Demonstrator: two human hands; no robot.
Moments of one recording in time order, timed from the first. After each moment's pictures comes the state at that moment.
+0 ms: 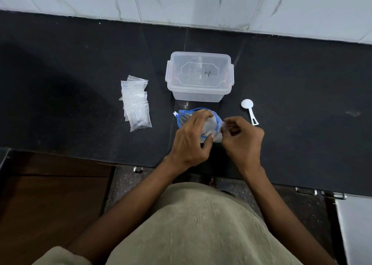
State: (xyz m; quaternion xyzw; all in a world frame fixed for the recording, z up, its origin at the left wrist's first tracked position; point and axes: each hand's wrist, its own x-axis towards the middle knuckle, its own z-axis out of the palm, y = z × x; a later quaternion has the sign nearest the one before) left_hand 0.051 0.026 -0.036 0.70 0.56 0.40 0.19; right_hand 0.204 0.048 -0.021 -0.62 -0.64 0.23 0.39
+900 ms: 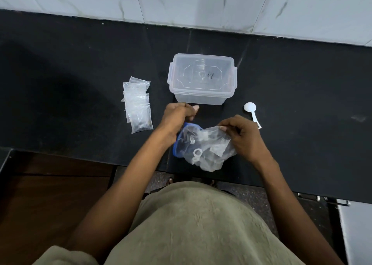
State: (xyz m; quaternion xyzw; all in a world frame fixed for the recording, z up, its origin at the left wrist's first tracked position) left_hand 0.010 0.086 -0.011 0.26 0.65 0.43 0.57; right_hand 0.230 0.087 -0.033 -0.51 -0.72 0.38 0.27
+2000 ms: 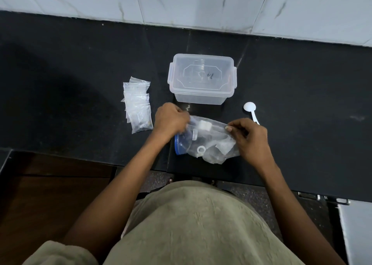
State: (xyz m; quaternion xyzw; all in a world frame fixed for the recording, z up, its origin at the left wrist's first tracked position) left_hand 0.000 0.080 -0.008 0.42 0.79 0.25 0.37; right_hand 0.237 0.074 -0.035 -0.56 -0.68 0.35 0.33
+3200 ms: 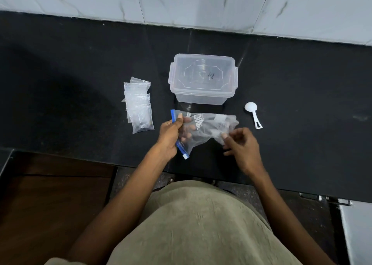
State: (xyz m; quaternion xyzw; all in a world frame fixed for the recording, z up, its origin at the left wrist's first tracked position) left_hand 0.009 0.053 -0.043 0.09 0.61 0.48 0.62; right_hand 0.225 0.050 -0.057 -0.62 -0.48 0.53 0.32
